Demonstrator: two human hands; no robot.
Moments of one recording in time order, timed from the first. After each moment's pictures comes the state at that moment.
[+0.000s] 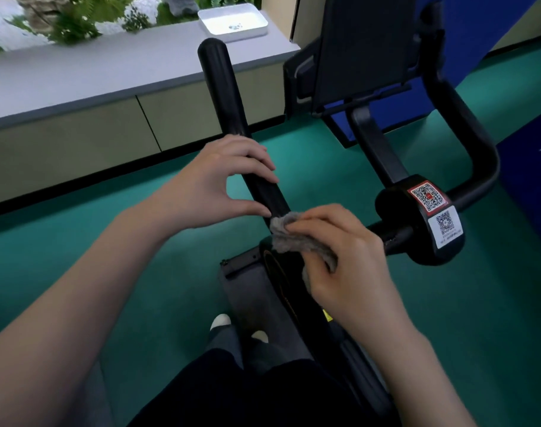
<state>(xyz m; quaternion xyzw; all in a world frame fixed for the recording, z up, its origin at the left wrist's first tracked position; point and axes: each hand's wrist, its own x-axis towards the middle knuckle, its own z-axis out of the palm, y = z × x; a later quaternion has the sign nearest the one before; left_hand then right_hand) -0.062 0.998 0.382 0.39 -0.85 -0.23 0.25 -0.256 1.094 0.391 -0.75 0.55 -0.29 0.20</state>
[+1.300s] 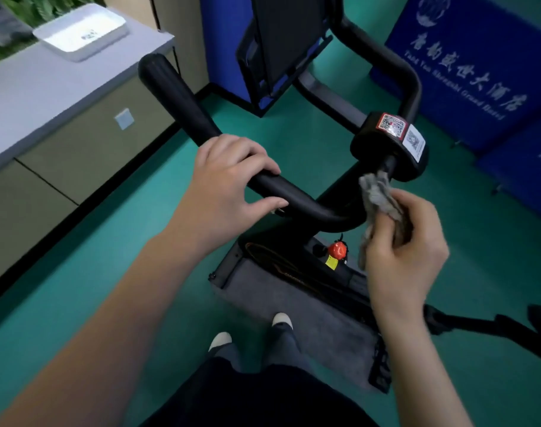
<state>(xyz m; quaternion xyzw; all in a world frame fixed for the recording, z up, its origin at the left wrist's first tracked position) -0.048 0.971 0.364 0.27 -0.91 -0.17 0.28 -0.194 1.131 0.354 -0.34 0.80 -0.48 -0.11</state>
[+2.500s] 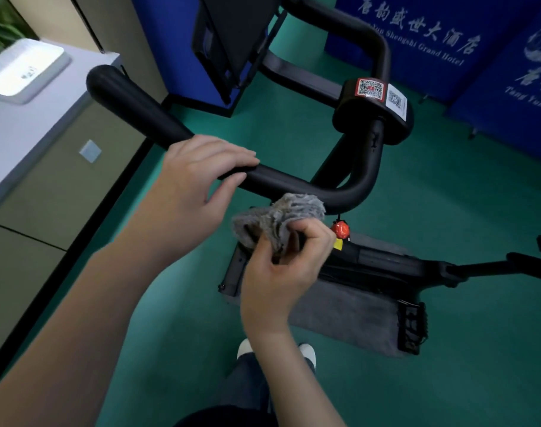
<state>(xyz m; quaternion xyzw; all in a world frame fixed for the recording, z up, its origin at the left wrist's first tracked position) -0.029 0.944 0.383 0.16 -0.94 -0.20 0.22 -0.061 1.050 0.304 -0.15 0.69 -0.68 -0.17</state>
